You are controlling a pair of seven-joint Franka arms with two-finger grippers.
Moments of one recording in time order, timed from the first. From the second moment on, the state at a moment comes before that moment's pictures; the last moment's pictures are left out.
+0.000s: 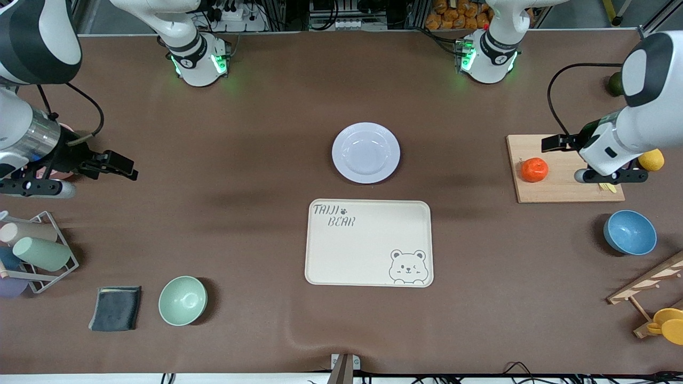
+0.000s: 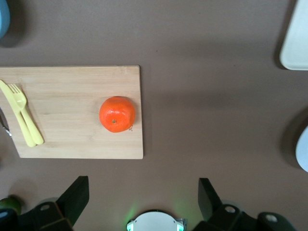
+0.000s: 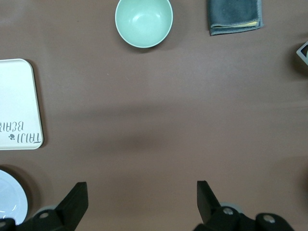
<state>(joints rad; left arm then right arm) 0.08 0.04 -0.08 -1.94 0.00 1.68 -0.01 -0.04 0.08 0.07 -1.69 0.10 1.74 0.09</state>
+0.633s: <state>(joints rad) 0.11 0.03 -0.08 -2.15 0.00 1.97 -0.01 -0.04 0.09 0.07 -1.70 0.20 1.74 0.09</state>
